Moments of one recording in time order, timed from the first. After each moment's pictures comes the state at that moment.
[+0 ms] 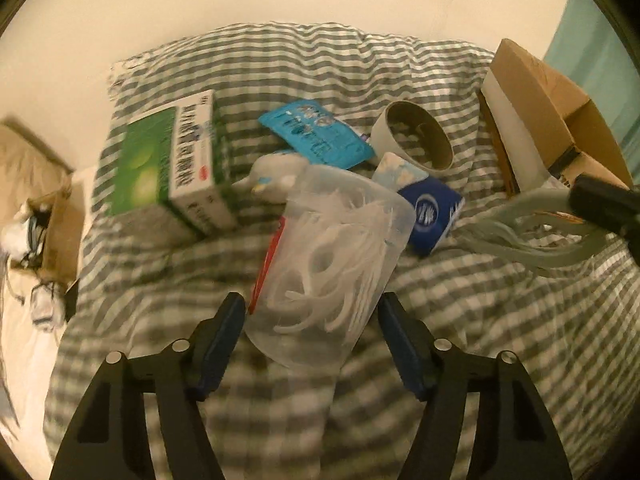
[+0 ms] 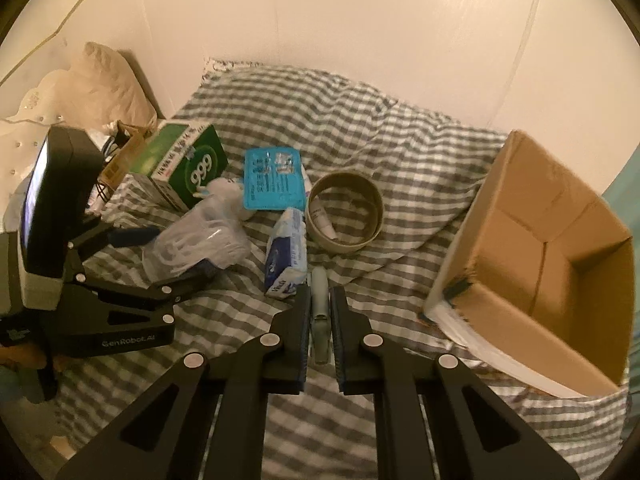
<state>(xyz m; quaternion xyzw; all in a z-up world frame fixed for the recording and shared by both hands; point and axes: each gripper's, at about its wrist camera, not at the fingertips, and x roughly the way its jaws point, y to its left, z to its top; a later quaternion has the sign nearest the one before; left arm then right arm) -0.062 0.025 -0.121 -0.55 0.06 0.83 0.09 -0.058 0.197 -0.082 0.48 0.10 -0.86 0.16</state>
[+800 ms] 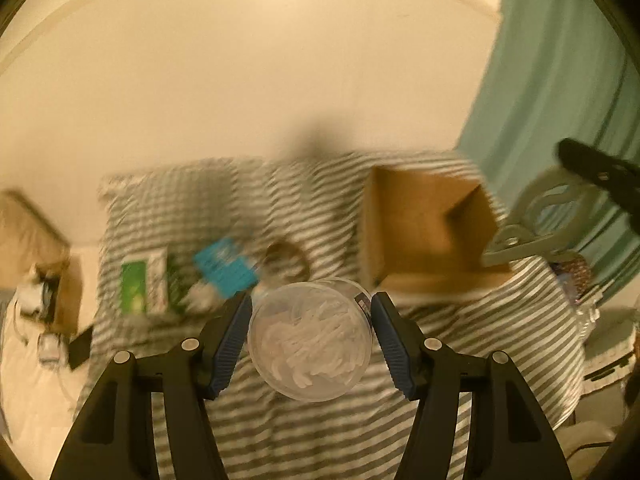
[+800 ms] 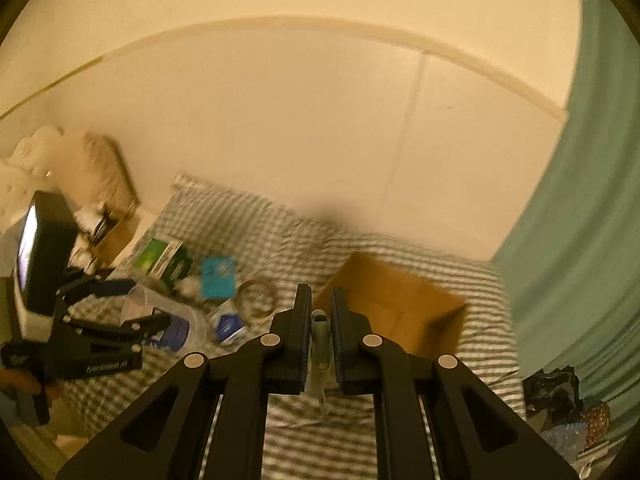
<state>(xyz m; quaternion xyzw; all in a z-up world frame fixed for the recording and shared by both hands) -0.032 0.131 0.055 -0.44 0.03 0.88 0.16 0.001 0.292 0.114 0.34 0.11 -0.93 0.09</state>
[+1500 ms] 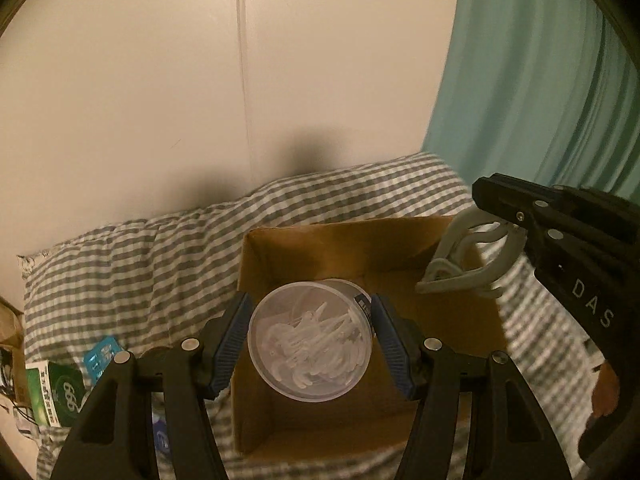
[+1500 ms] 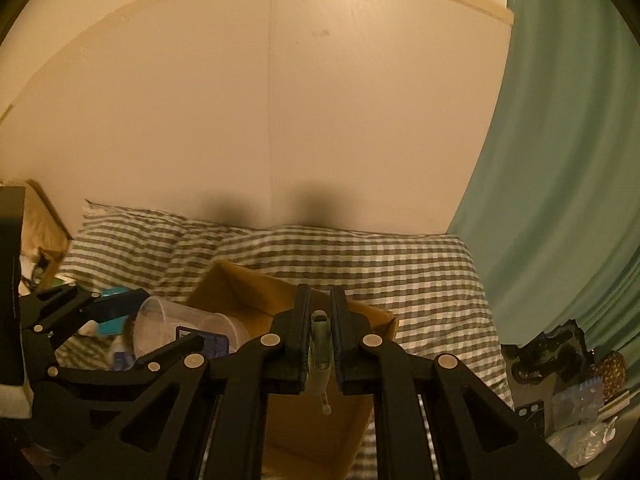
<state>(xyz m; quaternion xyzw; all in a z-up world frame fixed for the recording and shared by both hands) -0.147 0.302 -0.016 -0.42 0.08 0.88 0.20 -0.130 0.419 0.040 0.37 0.04 -0.93 0.01</state>
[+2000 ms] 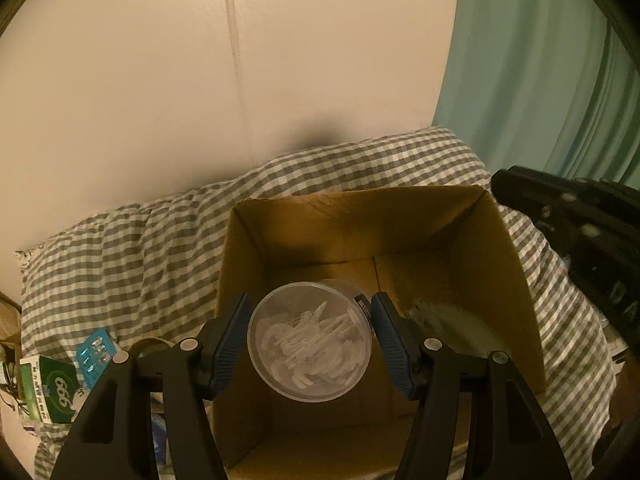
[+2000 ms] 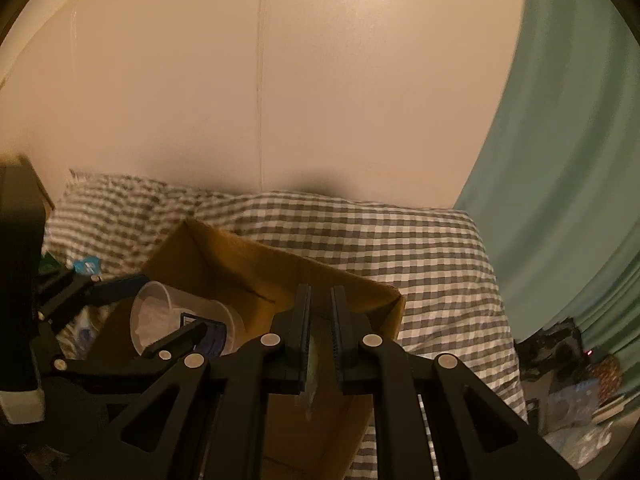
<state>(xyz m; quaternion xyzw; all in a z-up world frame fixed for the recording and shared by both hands) -0.150 0.312 -0.039 -0.44 0.10 0.87 0.18 -0.143 0.427 -0.008 0.39 0.05 -0.92 0.01</state>
